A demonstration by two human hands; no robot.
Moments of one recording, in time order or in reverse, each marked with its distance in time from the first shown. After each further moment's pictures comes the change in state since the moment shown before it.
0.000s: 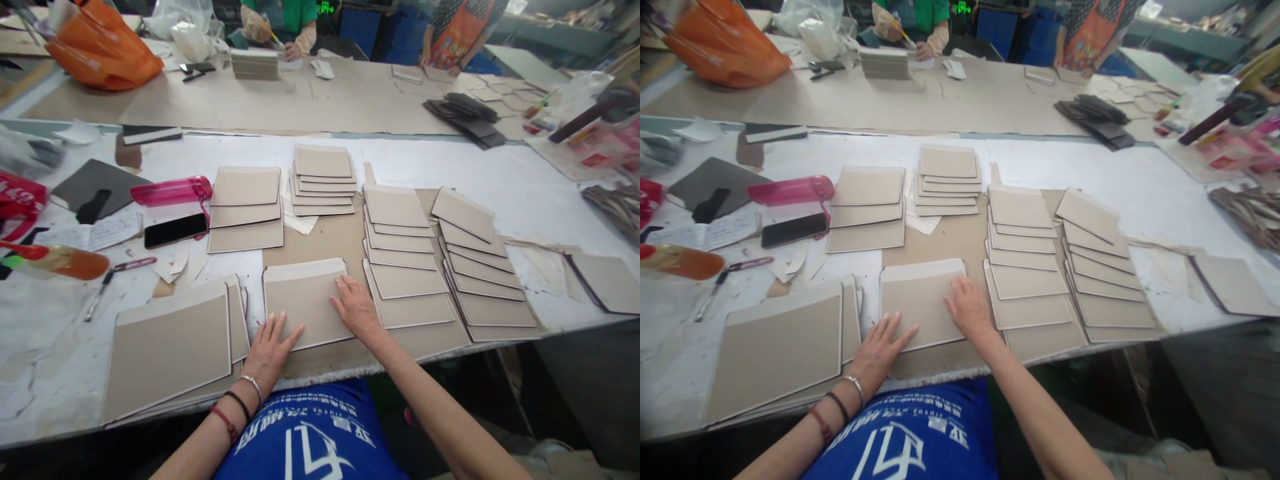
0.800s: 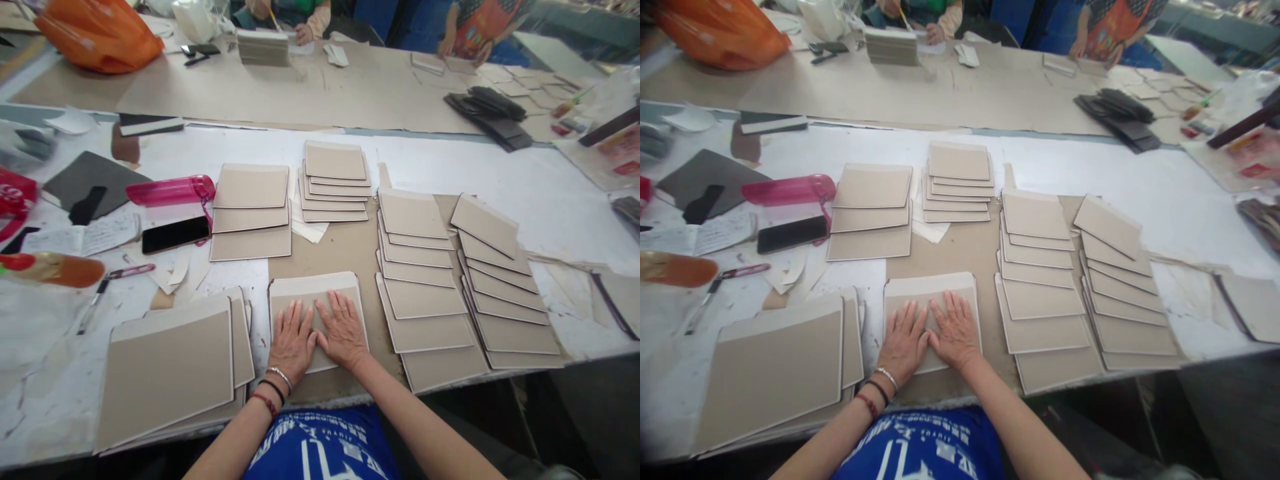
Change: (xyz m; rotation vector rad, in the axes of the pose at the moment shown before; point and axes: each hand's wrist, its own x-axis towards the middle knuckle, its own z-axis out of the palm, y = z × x) left_hand 0.060 0.008 0.008 -0.145 0.191 -0.137; right_hand 0.007 -0.031 0.046 -0.006 -0.019 -0.166
